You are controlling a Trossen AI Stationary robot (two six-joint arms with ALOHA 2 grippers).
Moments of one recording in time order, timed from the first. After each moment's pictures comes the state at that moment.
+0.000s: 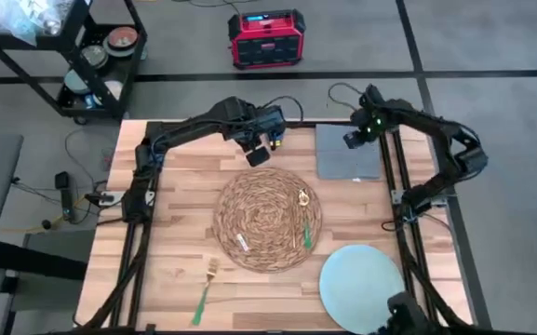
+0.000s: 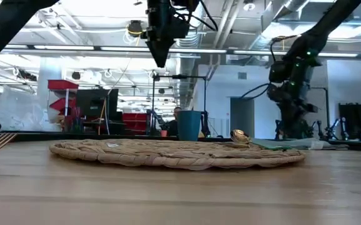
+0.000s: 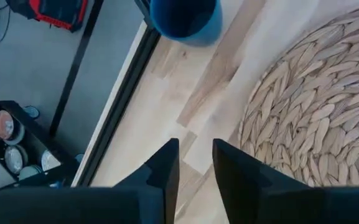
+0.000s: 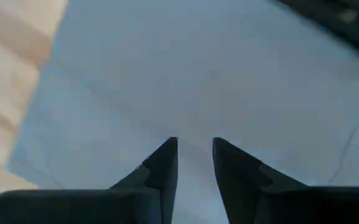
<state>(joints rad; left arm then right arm) 0.30 2.05 2.25 -1.57 -0.43 -0.17 -1.15 1.55 1.02 -0.76 -0.20 0.02</state>
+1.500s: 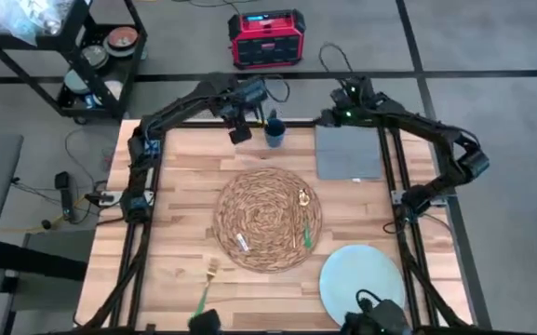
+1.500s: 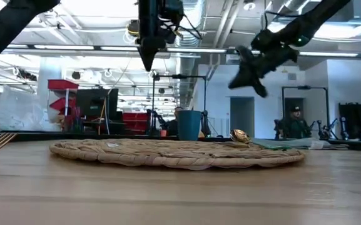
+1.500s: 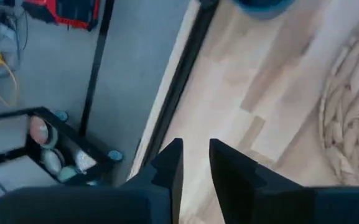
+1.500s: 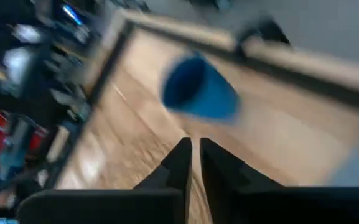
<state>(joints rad) 0.53 1.99 2.25 -1.57 -0.38 0.13 -0.93 1.49 1.04 -0.12 -0.60 0.50</state>
